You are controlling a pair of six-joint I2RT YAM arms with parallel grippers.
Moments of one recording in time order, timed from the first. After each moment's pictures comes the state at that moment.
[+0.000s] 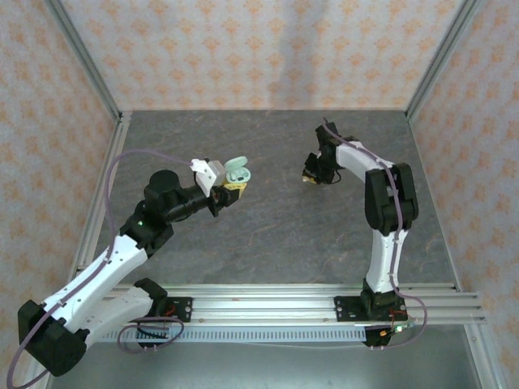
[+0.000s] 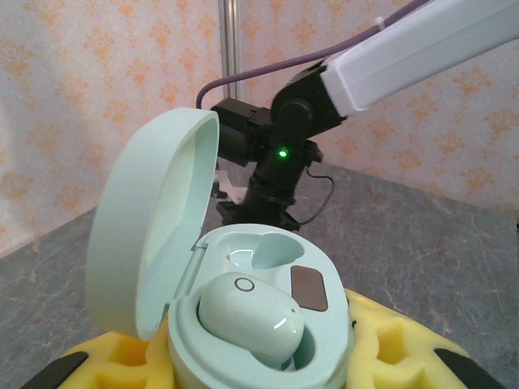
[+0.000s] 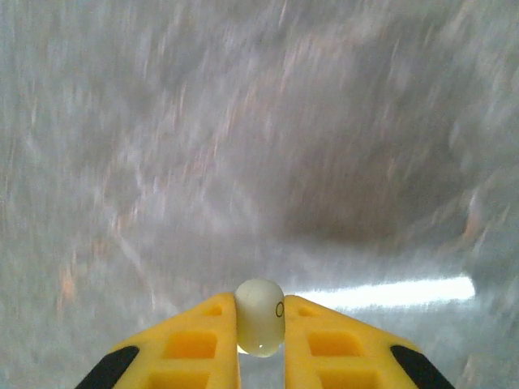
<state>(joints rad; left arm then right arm) -0.49 0.91 0.75 0.02 0.42 0.06 0.26 1.99 1.45 -0.72 -0.28 0.67</state>
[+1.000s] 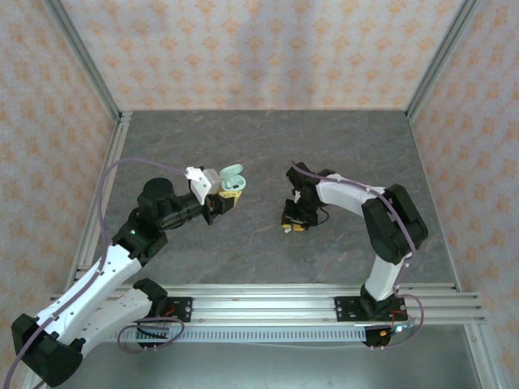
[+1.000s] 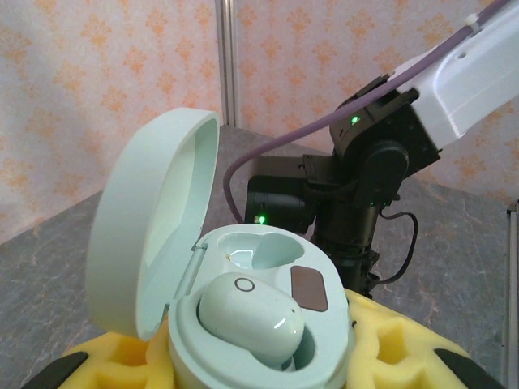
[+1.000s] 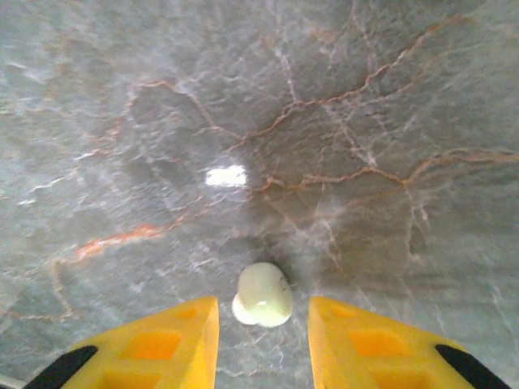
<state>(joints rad) -0.49 0.82 0.71 -0.05 0.42 0.07 0.55 1.75 1.11 -0.78 -0.33 0.68</state>
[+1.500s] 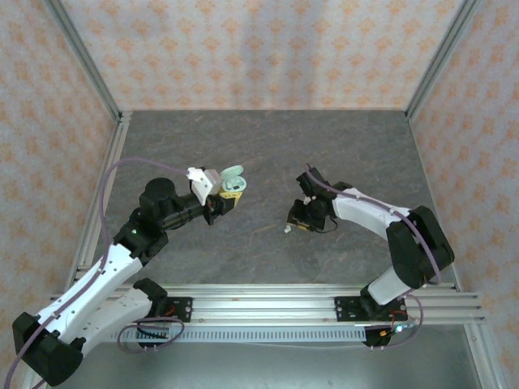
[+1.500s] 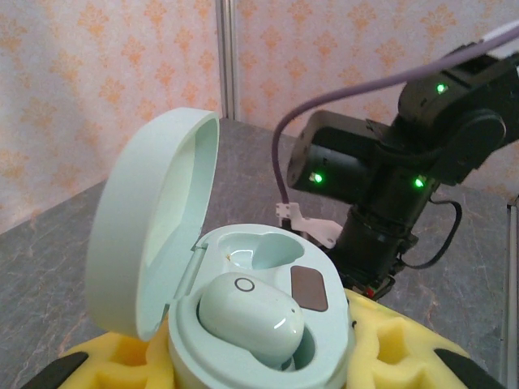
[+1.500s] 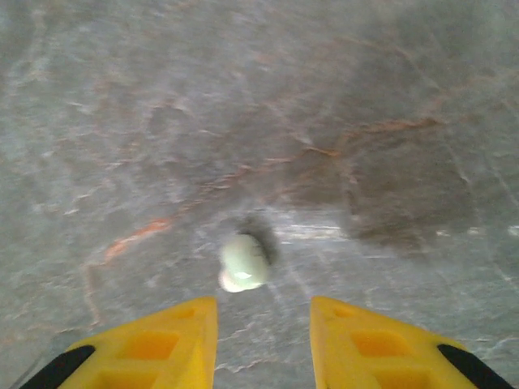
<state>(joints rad) -0.49 0.83 0.70 -0.05 0.42 0.07 0.55 1.54 0.89 -0.59 -0.24 0.83</state>
